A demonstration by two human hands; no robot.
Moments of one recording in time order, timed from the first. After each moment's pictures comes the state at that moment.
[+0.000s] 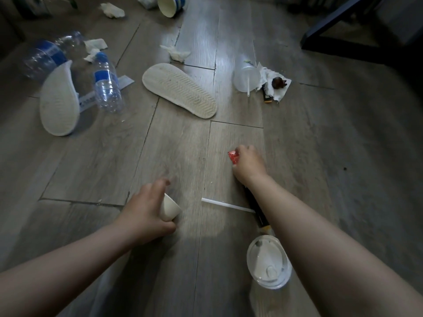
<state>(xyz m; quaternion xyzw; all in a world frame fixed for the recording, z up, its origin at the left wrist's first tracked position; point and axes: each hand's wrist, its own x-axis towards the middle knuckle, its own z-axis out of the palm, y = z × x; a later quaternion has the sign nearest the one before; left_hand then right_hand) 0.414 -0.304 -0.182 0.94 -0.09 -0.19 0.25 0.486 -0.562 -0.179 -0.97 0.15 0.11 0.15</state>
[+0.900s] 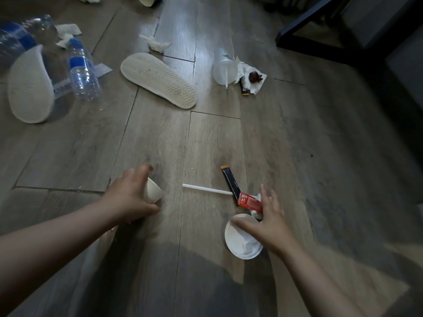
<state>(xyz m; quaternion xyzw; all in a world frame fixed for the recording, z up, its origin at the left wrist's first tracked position) 0.417 -0.307 -0.178 0.95 -0.09 -0.22 0.22 0.291 -0.611 -0.169 -0.90 0.24 0.14 0.34</state>
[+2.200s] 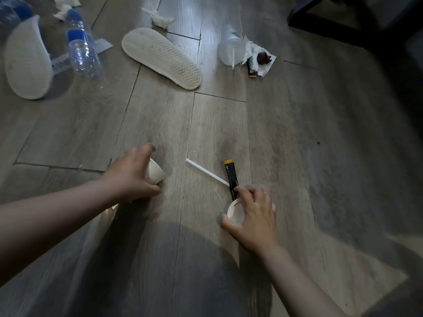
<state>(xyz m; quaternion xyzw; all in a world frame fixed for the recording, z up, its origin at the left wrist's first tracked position) 0.419 -0.307 -0.183 0.95 -0.11 -0.21 0.20 0.277 -0.578 -0.202 -0.98 0.12 0.02 0.14</state>
